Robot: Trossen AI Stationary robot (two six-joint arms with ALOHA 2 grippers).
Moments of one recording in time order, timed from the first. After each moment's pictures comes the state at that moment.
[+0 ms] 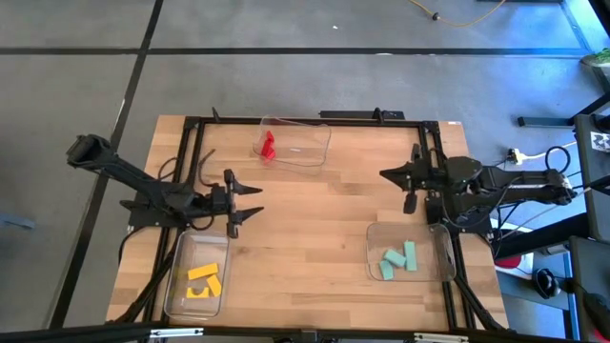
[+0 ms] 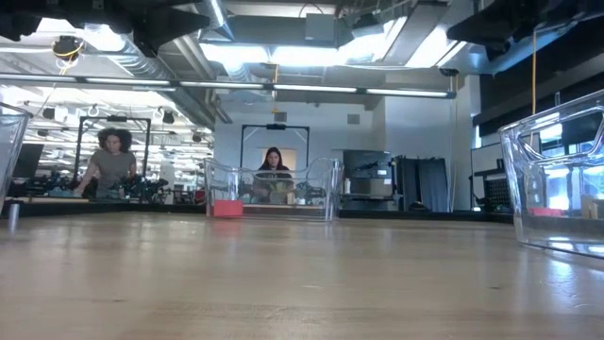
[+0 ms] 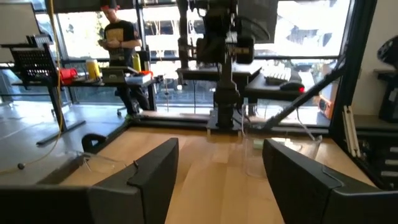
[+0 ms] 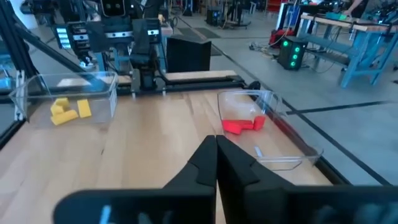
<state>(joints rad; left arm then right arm) -0.40 0.86 0.30 0.69 -0.59 0.06 0.05 0.50 0.53 -0.20 0.26 0.02</state>
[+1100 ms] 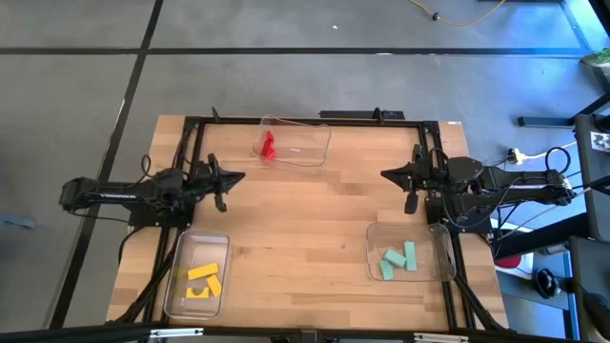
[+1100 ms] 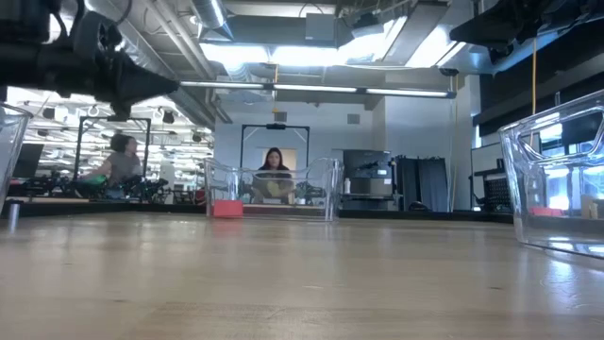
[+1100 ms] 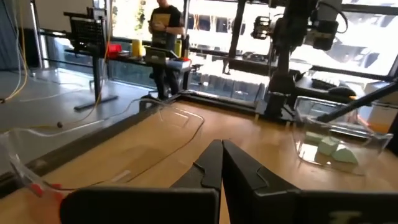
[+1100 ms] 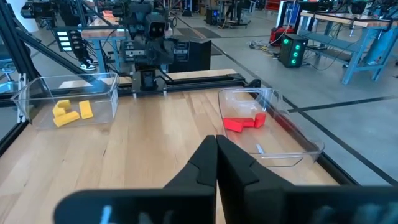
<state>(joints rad) 0.07 0.22 0.01 0.32 -0.27 -0.12 0.05 0.48 0.52 -0.21 0.26 0.04</state>
